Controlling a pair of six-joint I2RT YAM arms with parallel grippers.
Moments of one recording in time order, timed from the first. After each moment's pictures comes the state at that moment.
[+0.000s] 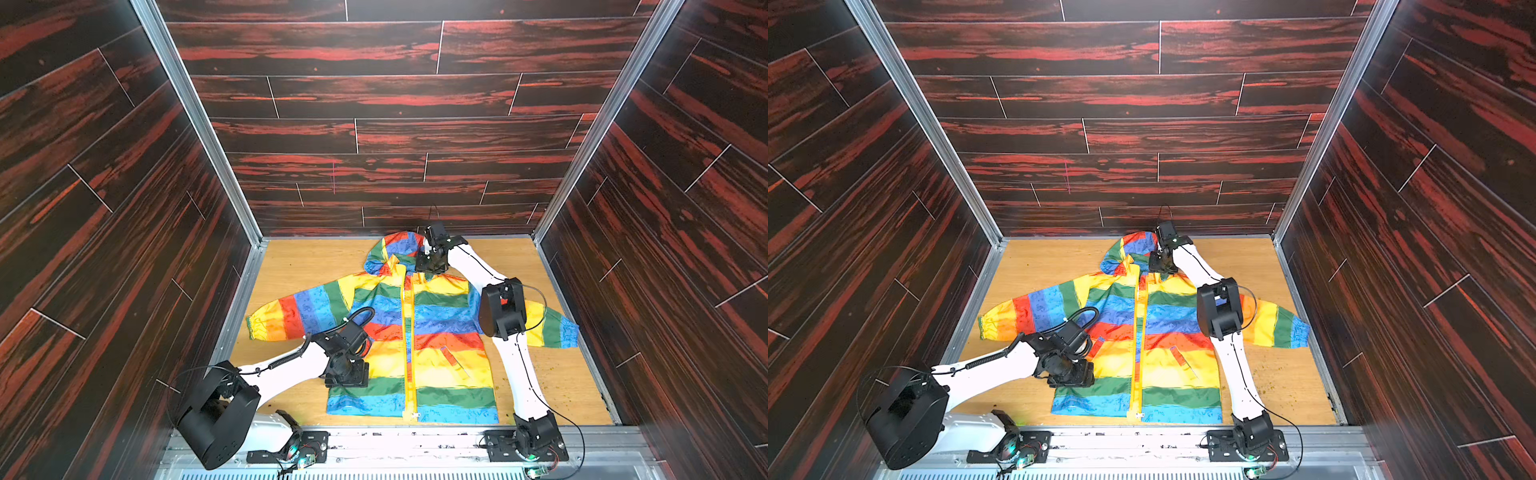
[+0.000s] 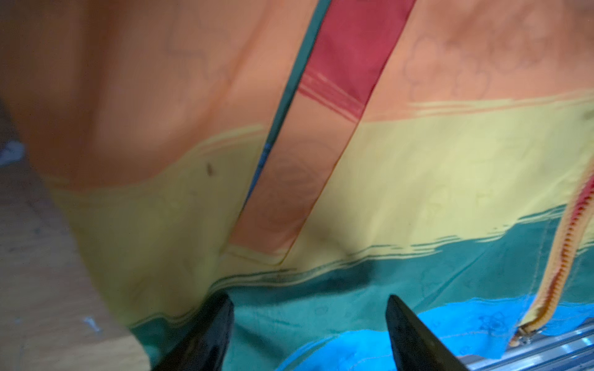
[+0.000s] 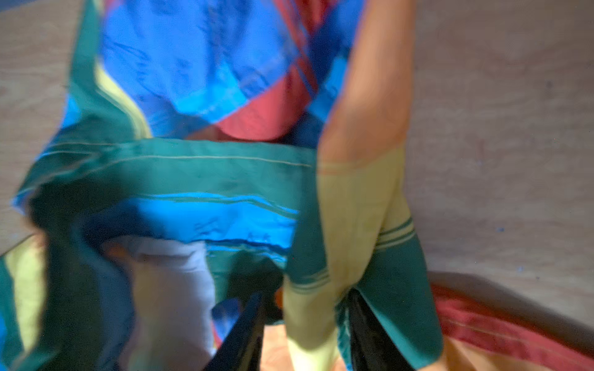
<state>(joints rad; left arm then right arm) -0.66 1.35 0.65 -0.70 0.17 -0.64 0.40 2.56 2.32 -0.86 -0.11 0.41</state>
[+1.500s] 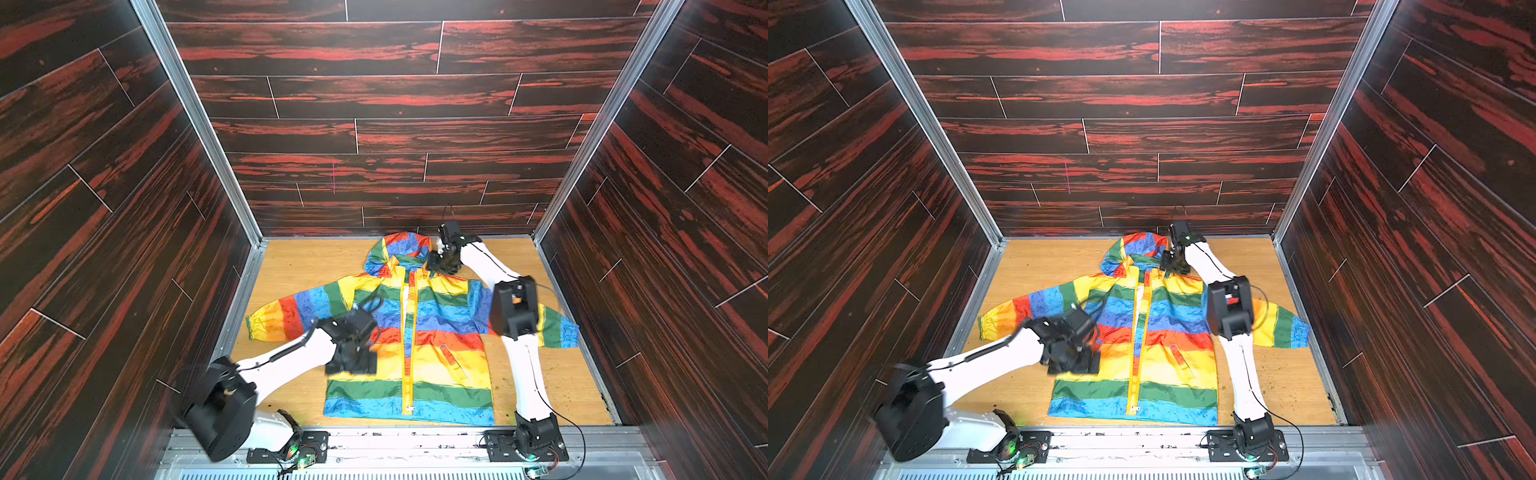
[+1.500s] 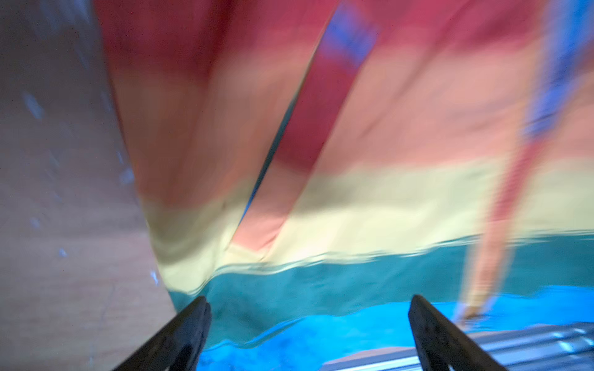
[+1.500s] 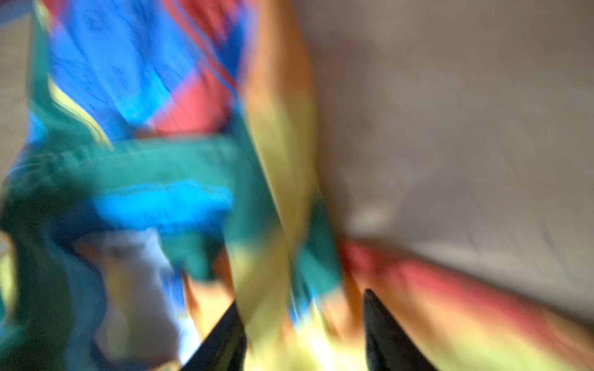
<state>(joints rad) -0.70 1.35 0.93 -0.87 0.05 -0.68 0.33 2.31 1.99 -0.82 -0.09 0.44</state>
